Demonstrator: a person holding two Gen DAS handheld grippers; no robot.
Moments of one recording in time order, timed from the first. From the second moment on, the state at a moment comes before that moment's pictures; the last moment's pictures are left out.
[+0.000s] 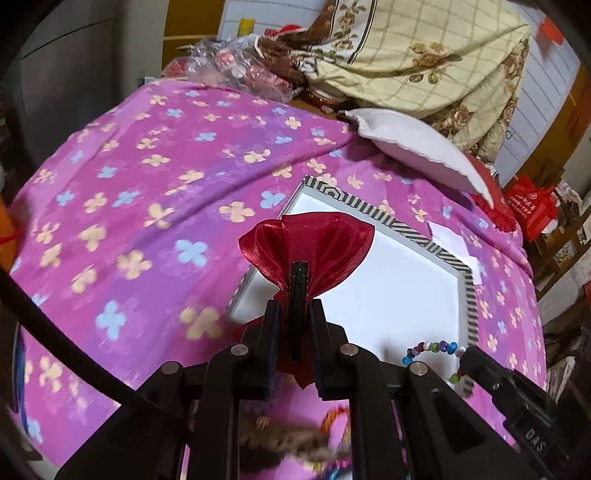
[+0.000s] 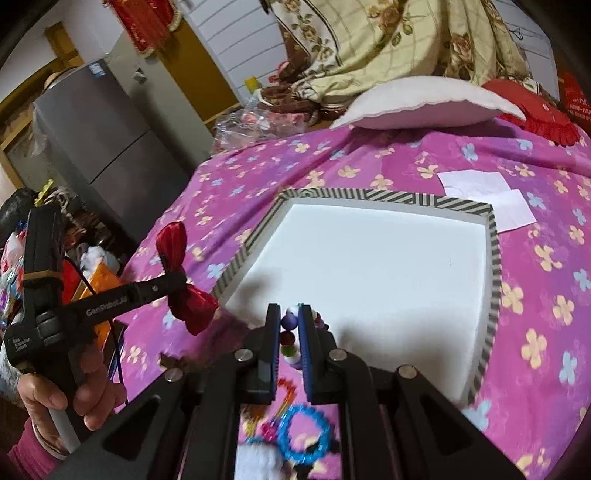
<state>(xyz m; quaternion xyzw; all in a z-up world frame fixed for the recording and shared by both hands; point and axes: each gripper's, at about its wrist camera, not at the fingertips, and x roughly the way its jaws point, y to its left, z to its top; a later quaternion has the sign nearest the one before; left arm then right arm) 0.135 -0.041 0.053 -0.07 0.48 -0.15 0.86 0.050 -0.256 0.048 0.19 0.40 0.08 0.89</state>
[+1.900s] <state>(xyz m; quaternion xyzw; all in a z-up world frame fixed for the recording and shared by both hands) 0.071 -0.044 0.061 0.02 0.45 -0.13 0.88 -0.004 -0.229 0.034 0.16 0.42 0.05 0.89</state>
